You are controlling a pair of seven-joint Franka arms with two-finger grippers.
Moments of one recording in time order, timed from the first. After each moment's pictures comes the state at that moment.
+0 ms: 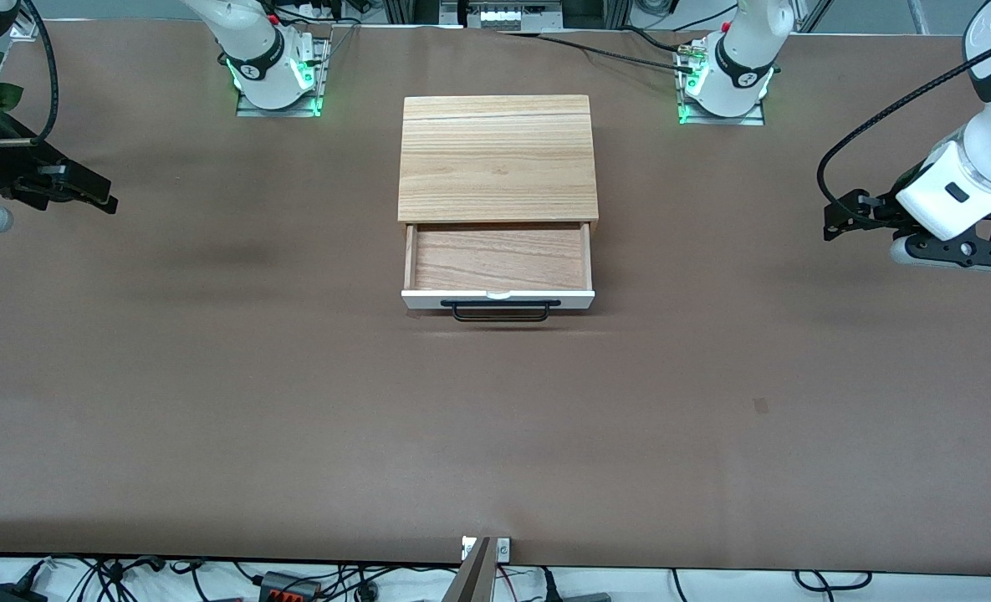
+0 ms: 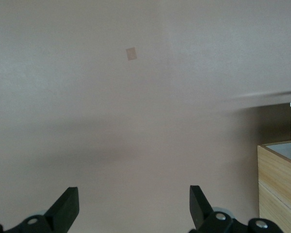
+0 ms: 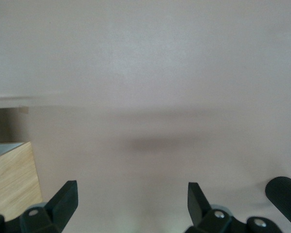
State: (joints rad) left arm 0.10 0.03 -0.15 -1.72 0.00 1.69 0.05; right arm -0.01 -0.01 -0.01 -1.67 0.01 1.60 0.02
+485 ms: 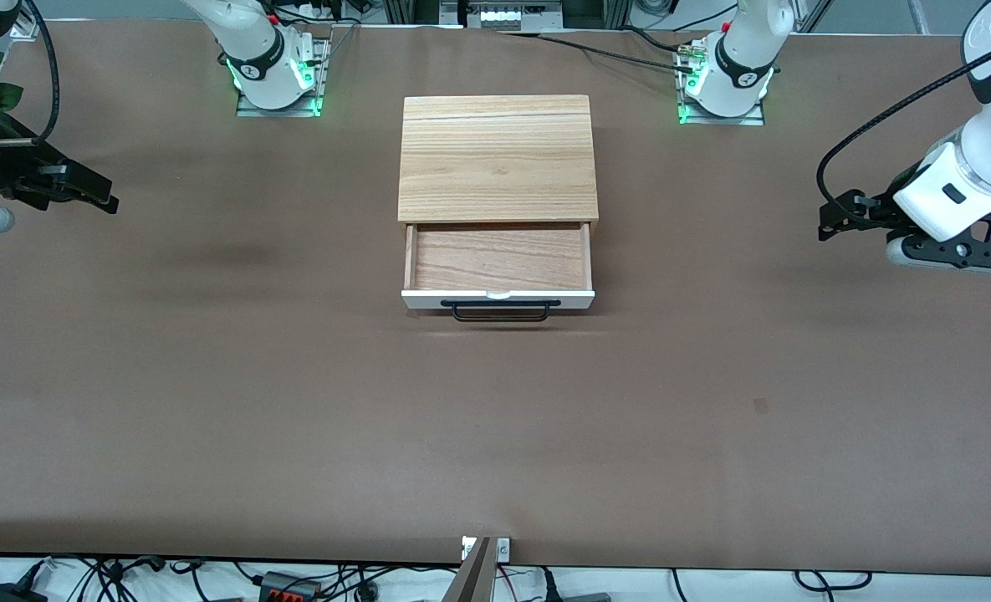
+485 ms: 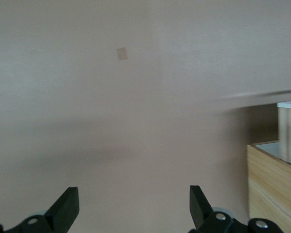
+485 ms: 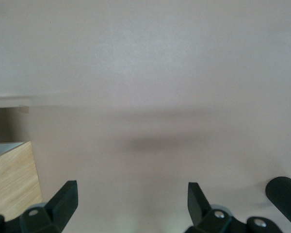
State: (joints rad) left arm 0.10 0.03 -0.15 -1.72 -0.05 1.69 0.05; right arm -0.01 -0.01 -0.01 -1.67 0.01 1.60 0.02
